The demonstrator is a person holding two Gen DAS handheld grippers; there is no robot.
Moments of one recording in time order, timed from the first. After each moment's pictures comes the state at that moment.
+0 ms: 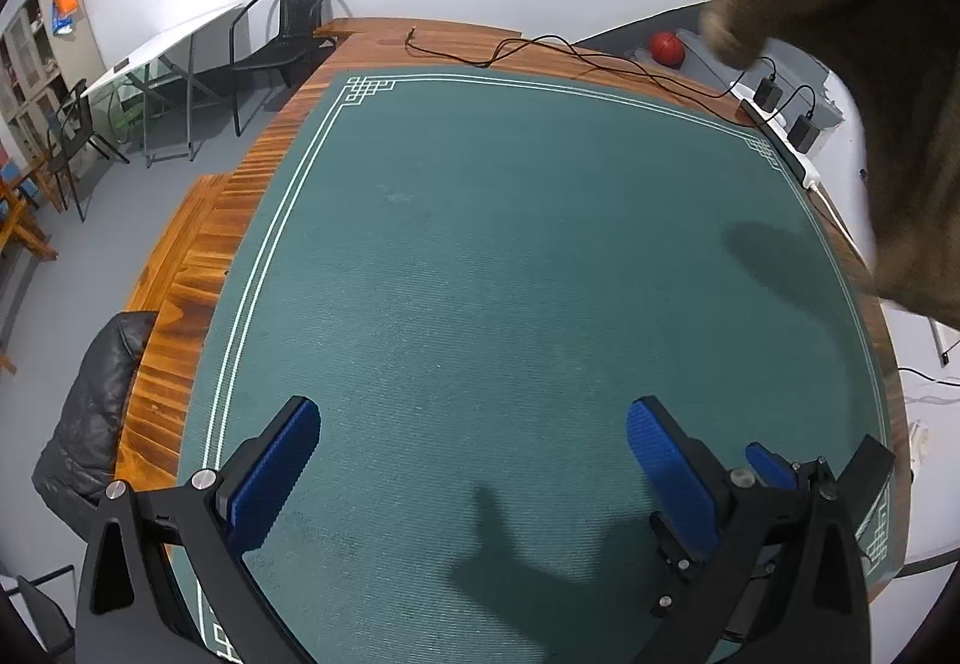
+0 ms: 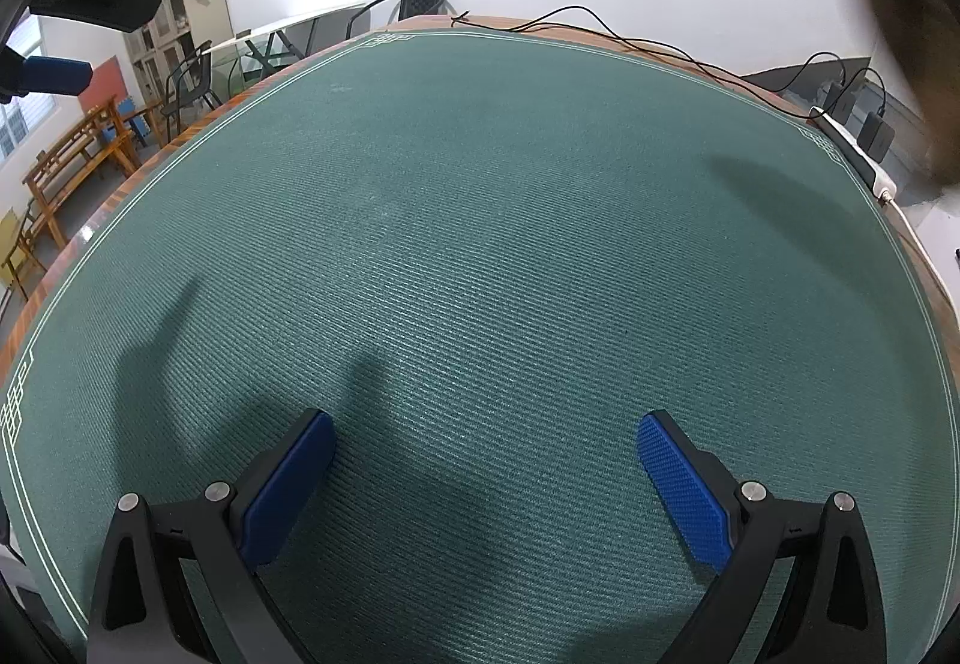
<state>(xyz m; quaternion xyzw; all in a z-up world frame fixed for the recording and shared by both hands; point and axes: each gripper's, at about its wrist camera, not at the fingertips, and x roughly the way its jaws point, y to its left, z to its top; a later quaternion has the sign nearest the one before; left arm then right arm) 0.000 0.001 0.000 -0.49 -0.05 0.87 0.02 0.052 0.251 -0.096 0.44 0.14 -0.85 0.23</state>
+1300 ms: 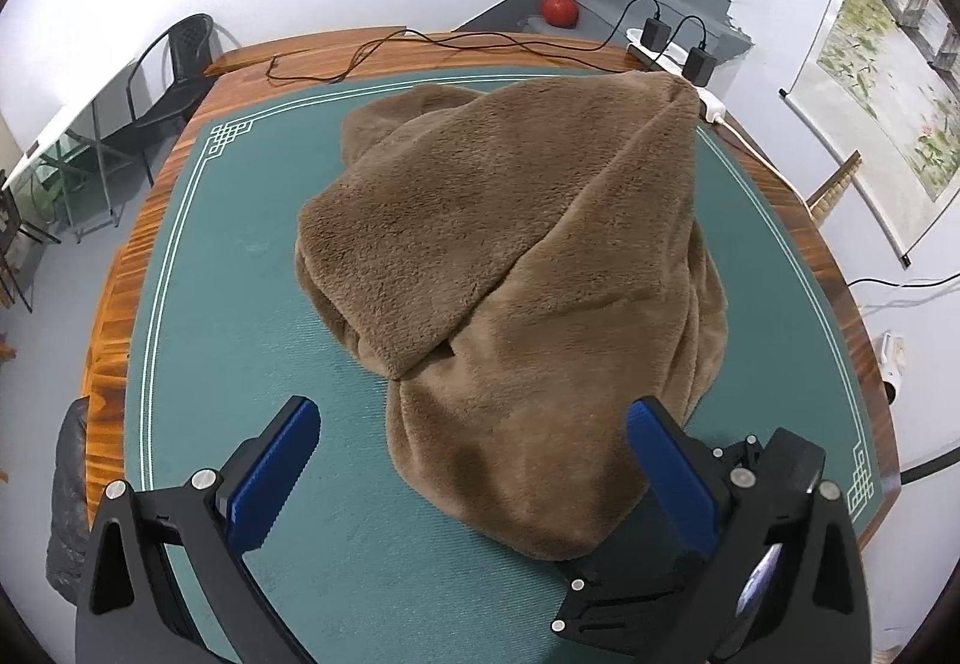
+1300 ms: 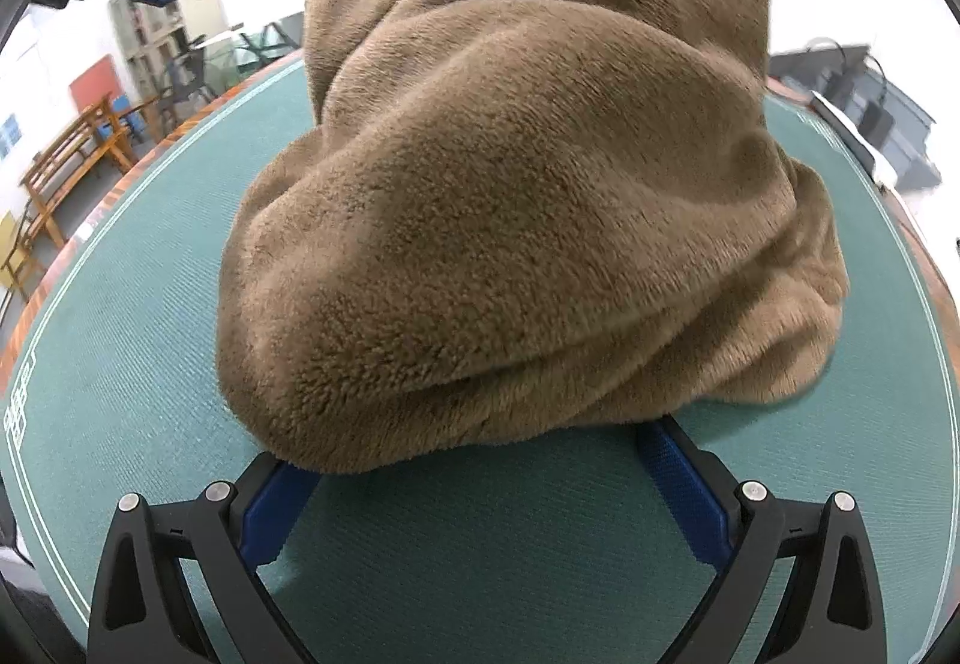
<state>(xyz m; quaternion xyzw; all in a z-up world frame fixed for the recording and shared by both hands) -0.013 0.088 0.009 -0.50 0.03 0.86 0.12 0.064 0.290 -0.079 0.46 0.13 -0.85 0.22</state>
